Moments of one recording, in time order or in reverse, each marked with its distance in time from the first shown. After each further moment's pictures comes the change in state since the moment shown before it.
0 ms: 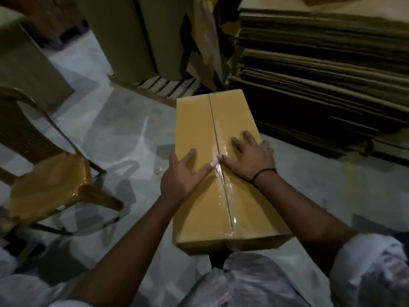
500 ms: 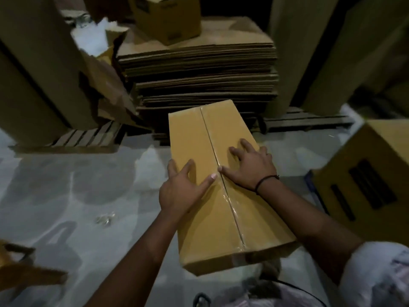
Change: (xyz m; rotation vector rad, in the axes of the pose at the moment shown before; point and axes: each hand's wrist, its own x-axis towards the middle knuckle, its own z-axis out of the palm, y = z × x) left_hand -0.217 0.161 0.097 0.176 -0.062 0.463; right_hand -0.273 0.199 -0.076 -0.010 0.154 0.371
